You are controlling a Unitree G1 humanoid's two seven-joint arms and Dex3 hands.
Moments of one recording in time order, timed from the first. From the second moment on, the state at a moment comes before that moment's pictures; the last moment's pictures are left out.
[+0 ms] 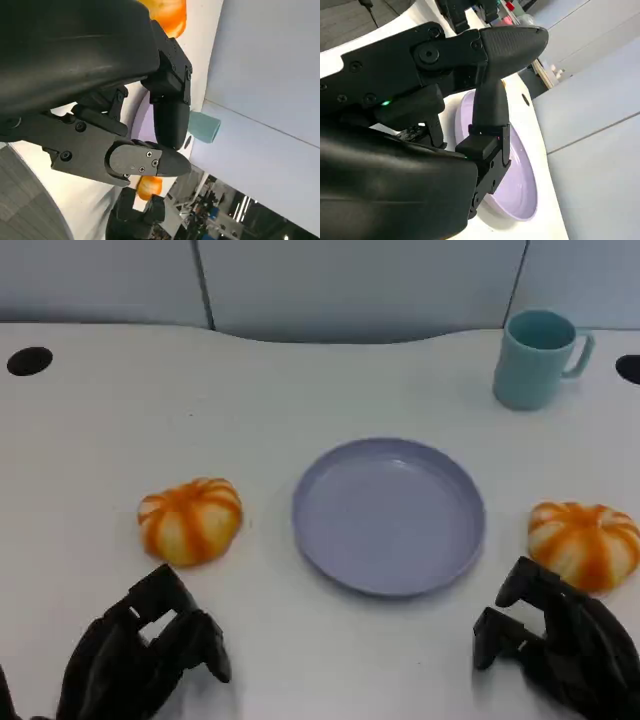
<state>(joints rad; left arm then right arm) 0.04 0.00 0.19 0.34 -0.52 -0.08 -0.69 -0.08 -0.01 -0.15 0.50 0.46 -0.02 0.72</state>
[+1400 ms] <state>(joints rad) 0.01 0.37 0.11 -0.11 0.69 -0.55 -0.14 -0.06 0.02 -0.13 0.48 0.41 -0.07 0.69</state>
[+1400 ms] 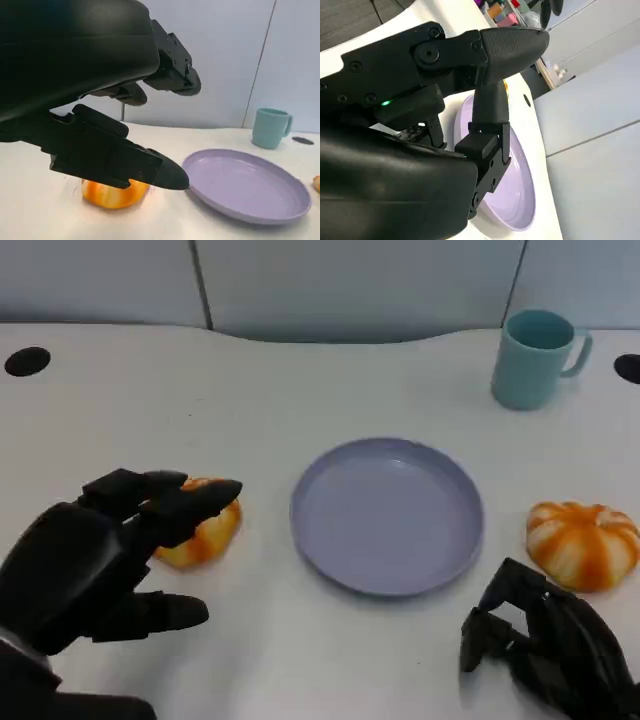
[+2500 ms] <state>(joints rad) -0.51 0.46 -0.32 0.47 0.85 -0.21 -0.18 -0.04 0.02 -0.12 0.46 0.40 -0.08 0.69</state>
